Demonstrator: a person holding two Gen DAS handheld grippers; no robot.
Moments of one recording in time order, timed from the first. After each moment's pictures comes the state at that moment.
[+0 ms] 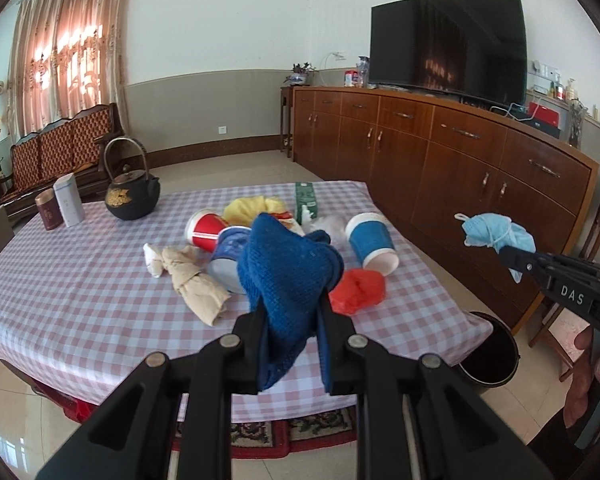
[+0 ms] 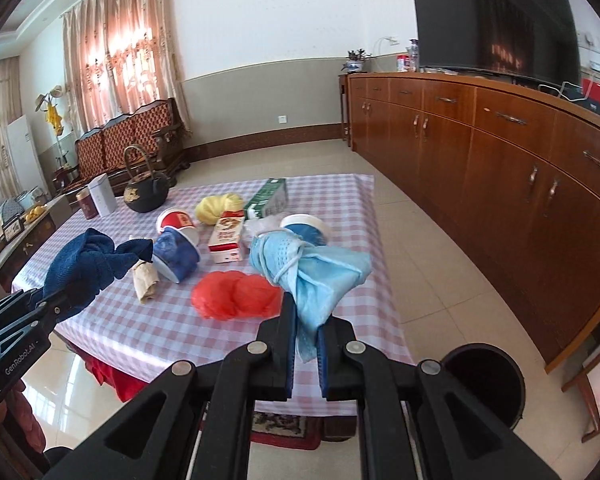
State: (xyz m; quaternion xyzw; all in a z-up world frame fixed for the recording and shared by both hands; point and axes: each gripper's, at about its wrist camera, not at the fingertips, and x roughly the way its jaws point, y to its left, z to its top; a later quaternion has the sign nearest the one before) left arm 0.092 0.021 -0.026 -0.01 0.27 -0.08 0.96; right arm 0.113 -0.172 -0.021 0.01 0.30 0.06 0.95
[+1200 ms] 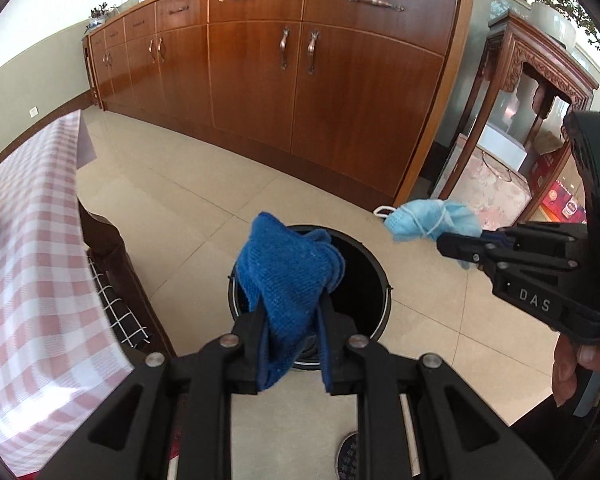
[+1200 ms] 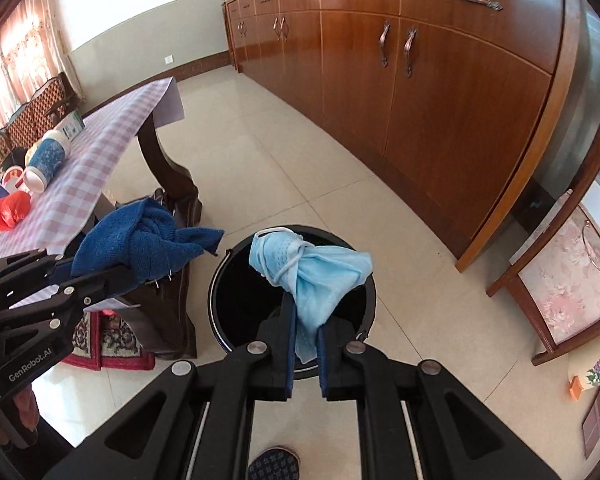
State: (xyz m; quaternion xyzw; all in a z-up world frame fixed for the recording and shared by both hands) left arm 0.132 -0.325 -0.147 0.11 0.41 -0.34 0.84; right arm 0.086 -0.487 -0.153 0.05 0.45 -0.07 0.89
